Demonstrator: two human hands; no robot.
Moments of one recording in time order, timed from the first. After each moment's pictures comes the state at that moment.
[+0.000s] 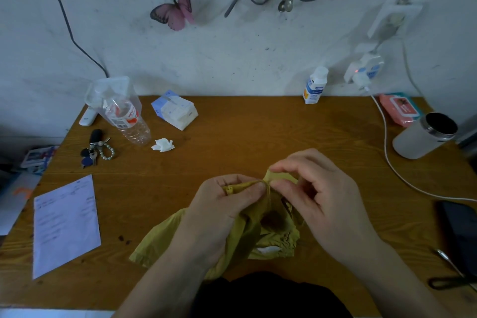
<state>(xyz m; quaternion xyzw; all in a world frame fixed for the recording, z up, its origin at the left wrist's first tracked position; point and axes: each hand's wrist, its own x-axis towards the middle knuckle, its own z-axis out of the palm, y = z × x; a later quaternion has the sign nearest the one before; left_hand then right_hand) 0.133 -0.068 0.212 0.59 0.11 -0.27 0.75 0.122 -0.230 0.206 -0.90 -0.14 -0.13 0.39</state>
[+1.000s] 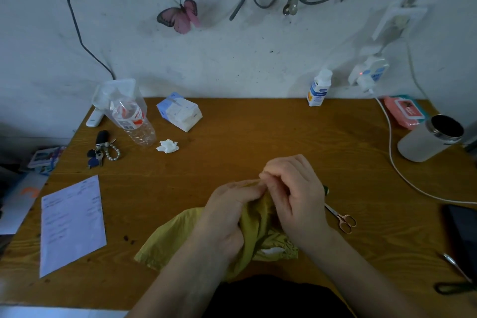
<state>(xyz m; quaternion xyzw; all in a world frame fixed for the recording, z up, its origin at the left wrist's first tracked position) 0.141 -0.081 0.202 0.43 0.23 -0.31 0.81 0.144 -0.200 0.153 -0.84 -0.17 -0.31 0.40</state>
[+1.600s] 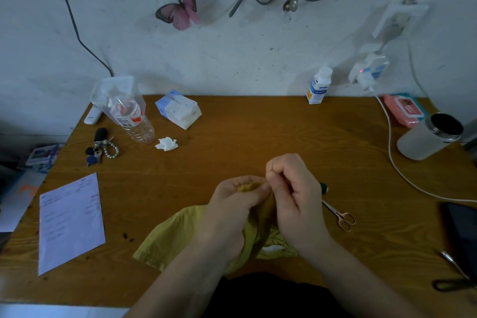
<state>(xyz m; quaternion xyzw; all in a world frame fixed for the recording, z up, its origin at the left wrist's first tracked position) 0.137 -0.082 0.196 0.55 0.18 -0.27 0.77 0.138 -0.193 0.161 -0.81 -0.12 -0.22 0.53</state>
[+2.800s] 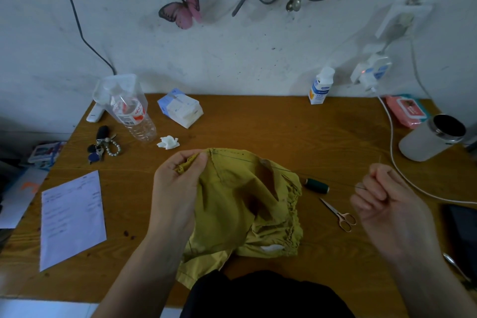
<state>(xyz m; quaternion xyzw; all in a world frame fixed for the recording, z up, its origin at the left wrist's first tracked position) 0.155 -0.033 0.186 0.61 0.20 0.00 0.77 0.114 -0.293 0.171 -0.43 0.23 -0.04 0.87</state>
